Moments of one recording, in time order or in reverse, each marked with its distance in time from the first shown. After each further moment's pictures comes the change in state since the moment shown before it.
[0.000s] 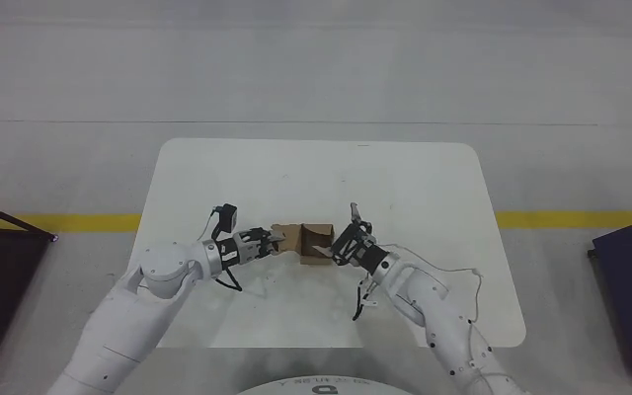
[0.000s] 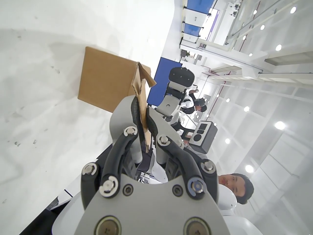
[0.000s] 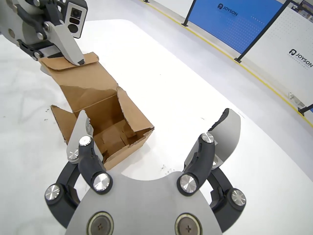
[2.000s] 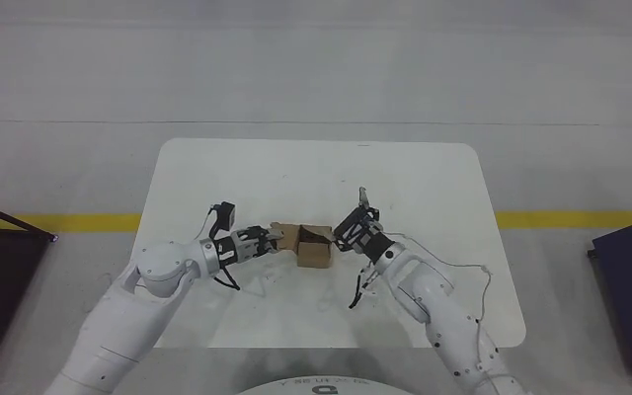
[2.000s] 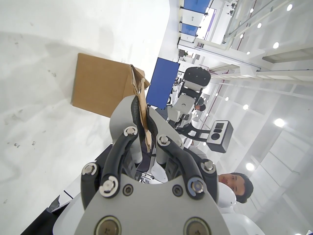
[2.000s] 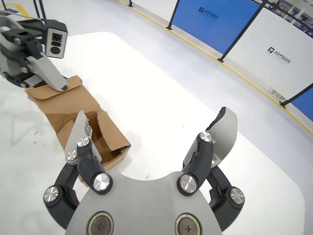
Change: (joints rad) left arm 0.003 0.005 -0.012 -0.006 -0.003 -0.016 -0.008; right arm -0.004 -0.004 0.040 -0.123 0.034 0.089 0.115
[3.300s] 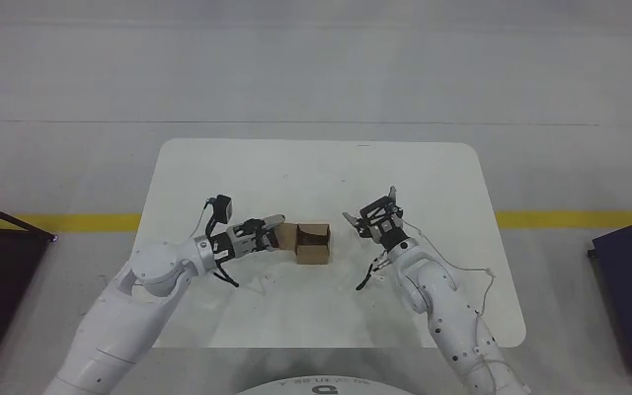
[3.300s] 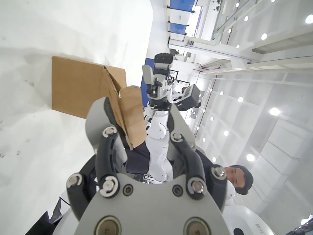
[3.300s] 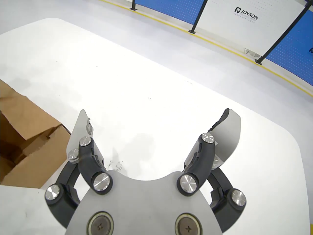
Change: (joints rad) left arm 0.029 0.004 -0.044 -0.034 -0.026 -0.104 0.022; right arm 0.024 -0.026 0.042 0.202 0.064 0.138 -0.051
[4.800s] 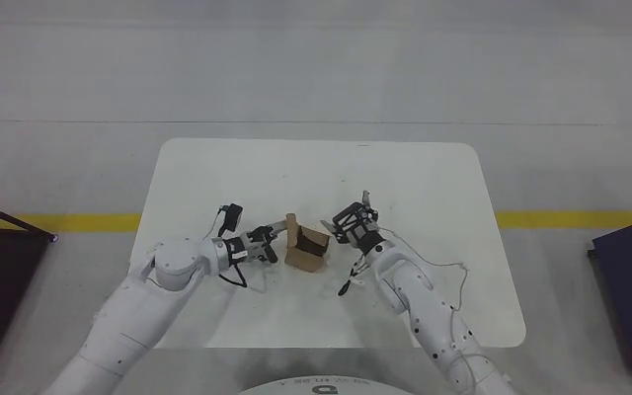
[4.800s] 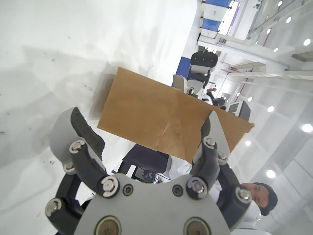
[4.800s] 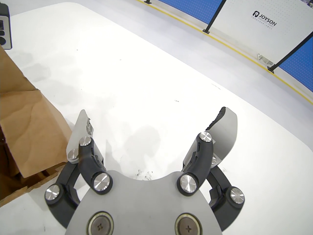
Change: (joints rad) left arm -0.111 -0.025 0.118 0.187 0.063 0.068 -0.006; right arm 0.061 -0.038 -0.113 0.046 -0.050 0.034 -0.005
